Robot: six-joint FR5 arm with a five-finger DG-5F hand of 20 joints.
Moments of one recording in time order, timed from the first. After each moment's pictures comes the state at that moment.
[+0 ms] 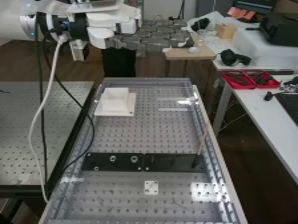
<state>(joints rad) 1.54 -1.63 -1.77 -2.91 -1.47 -0.59</state>
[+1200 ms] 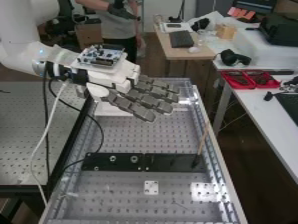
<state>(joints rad) 1.54 -1.73 -1.89 -2.78 -1.32 -0.57</state>
